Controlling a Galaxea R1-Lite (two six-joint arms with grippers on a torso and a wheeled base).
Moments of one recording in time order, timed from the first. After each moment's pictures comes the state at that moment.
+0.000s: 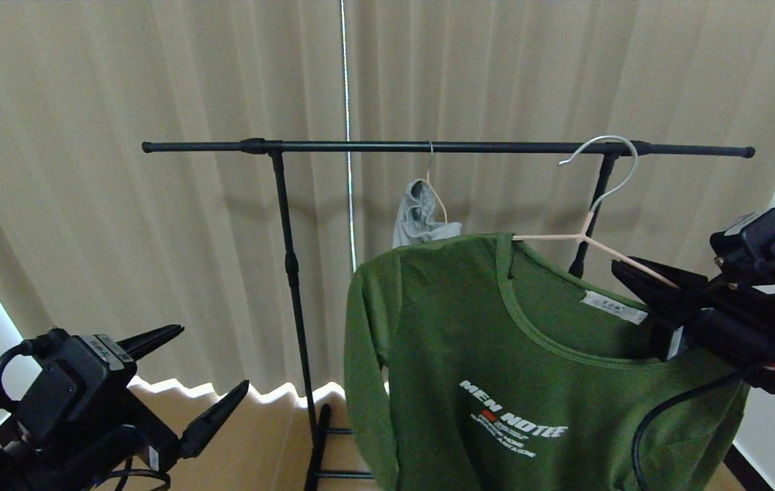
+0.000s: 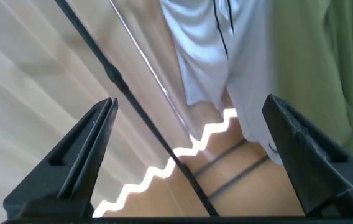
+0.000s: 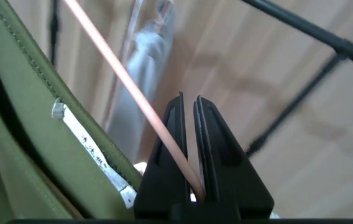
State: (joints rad) left arm -0.29 1.46 0.00 -1.33 -0.15 0.41; right arm 0.31 1.41 -0.39 -0.96 0.00 -0.29
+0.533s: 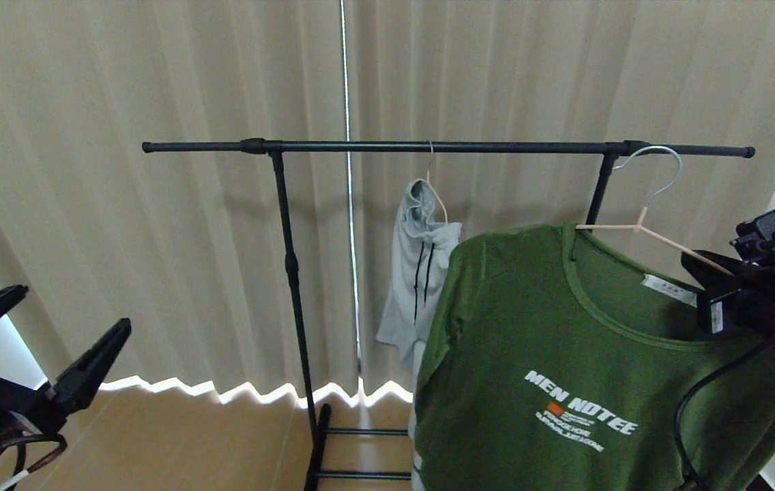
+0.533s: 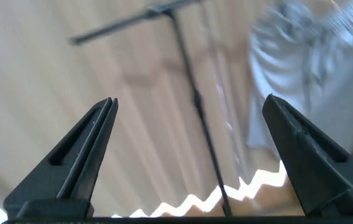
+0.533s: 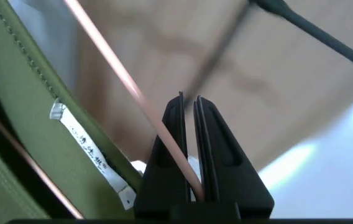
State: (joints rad) left arm 0.01 1.18 0.00 -1.33 -0.15 0.30; right arm -0.01 1.49 -0.44 -0.96 -0.01 -0.40
